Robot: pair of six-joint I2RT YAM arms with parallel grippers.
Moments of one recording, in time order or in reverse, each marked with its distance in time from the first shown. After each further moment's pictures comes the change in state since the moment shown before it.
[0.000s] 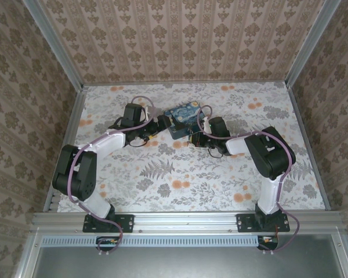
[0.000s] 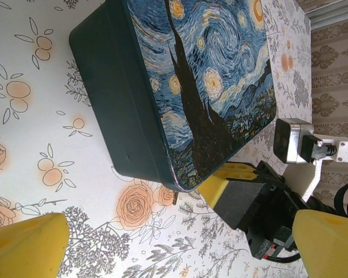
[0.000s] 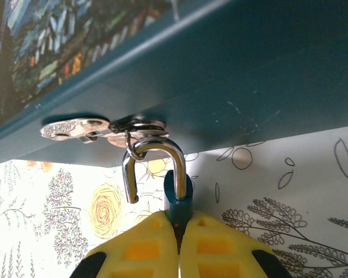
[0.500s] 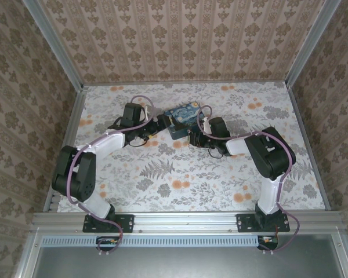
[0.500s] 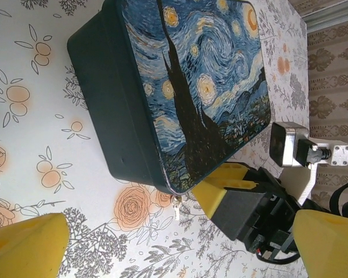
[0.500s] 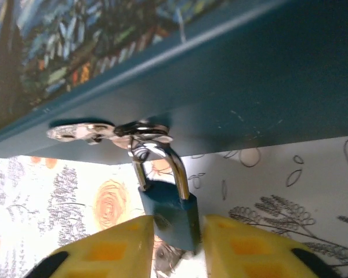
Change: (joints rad) left arm 0.000 -0.008 0.000 0.002 -0.003 -0.005; right arm 0.011 0.000 -0.004 0.006 -0.004 -0.005
